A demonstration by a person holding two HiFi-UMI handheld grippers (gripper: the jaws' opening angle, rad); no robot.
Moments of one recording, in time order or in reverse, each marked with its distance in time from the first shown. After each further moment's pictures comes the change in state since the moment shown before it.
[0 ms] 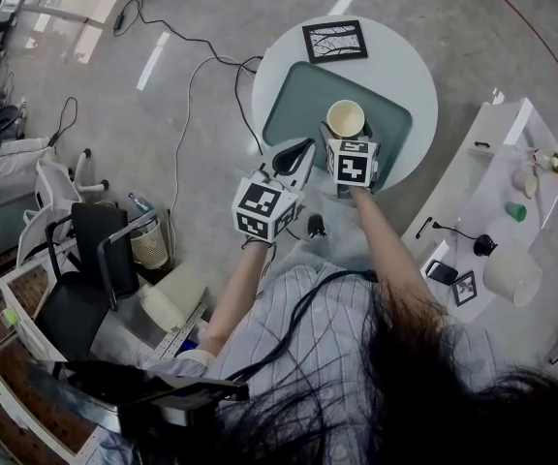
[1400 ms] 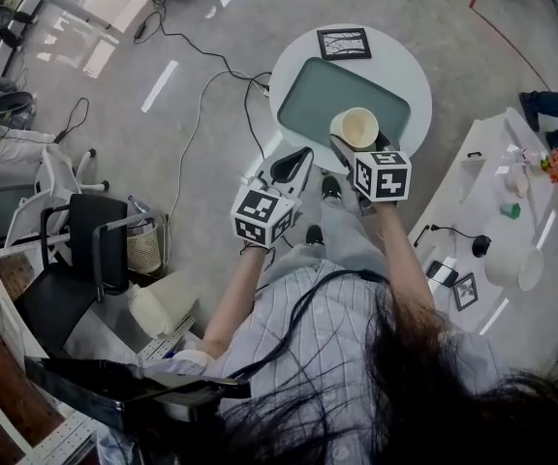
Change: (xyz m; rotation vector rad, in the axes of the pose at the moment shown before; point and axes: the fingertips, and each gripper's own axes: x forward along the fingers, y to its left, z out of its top) left arm -0.108 -0.056 -0.015 0.056 -0.121 0.027; right arm -0.153 0.054 0.007 -0.051 -0.119 0.234
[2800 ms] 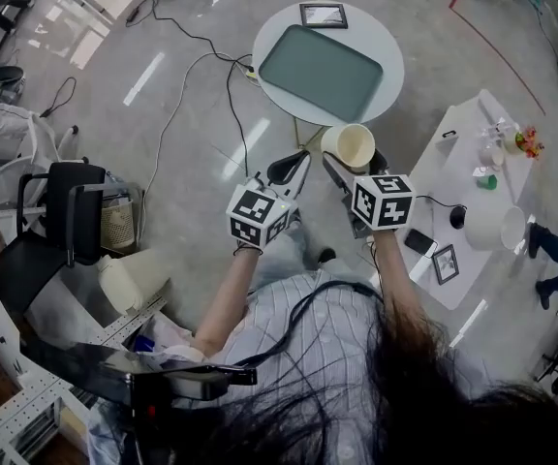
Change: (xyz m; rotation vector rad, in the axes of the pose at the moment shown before) left arm -0.082 -0.138 -0.048 -0.018 -0.043 -0.033; right arm -0.175 0.059 -0.085 -0.011 -0.045 0.049
